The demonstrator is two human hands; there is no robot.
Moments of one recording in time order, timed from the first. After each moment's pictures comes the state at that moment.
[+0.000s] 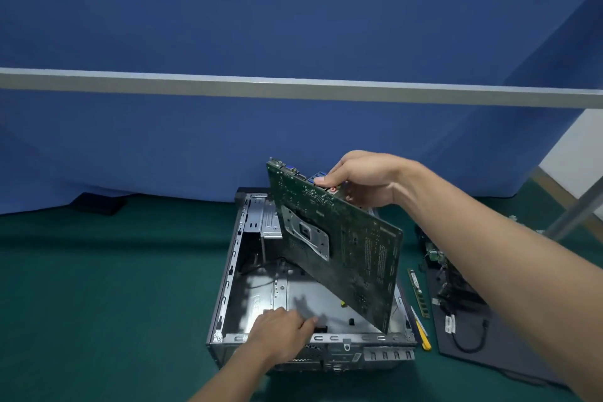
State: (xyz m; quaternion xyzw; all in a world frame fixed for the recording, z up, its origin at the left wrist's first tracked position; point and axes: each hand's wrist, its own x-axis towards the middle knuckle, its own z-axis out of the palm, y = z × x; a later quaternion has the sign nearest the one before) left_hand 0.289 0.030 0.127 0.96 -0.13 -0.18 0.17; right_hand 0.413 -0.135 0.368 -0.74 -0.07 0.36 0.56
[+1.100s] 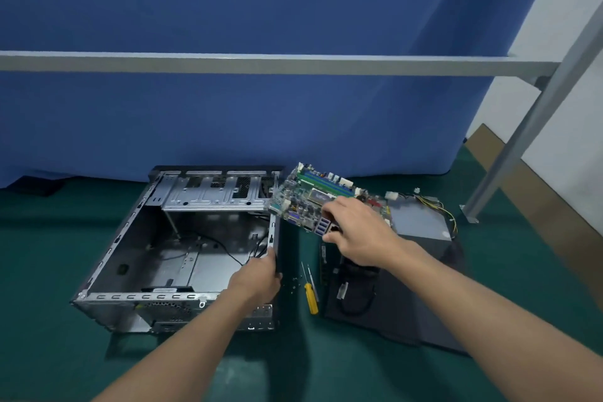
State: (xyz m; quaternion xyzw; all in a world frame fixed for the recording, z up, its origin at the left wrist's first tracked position) left_hand 0.307 -0.189 0.164 0.97 0.02 -0.20 0.15; right_hand 0.337 -0.394 0.252 -0.96 -0.26 -0.02 0.12
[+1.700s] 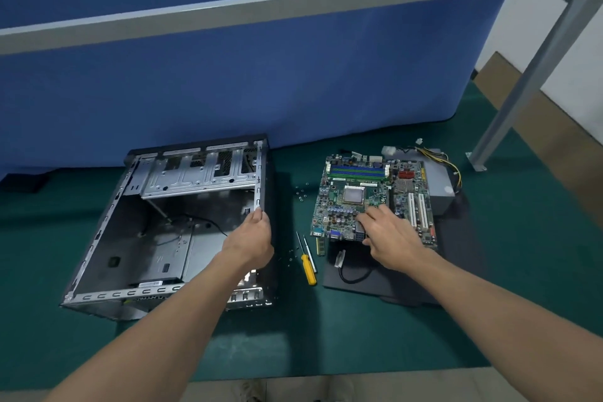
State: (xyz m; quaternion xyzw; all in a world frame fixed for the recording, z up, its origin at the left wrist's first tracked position) left_hand 0.344 -0.208 0.171 0.97 -0.02 -0.22 0.04; right_hand 0.345 -0.474 0.132 -0.98 -0.17 0.05 0.01
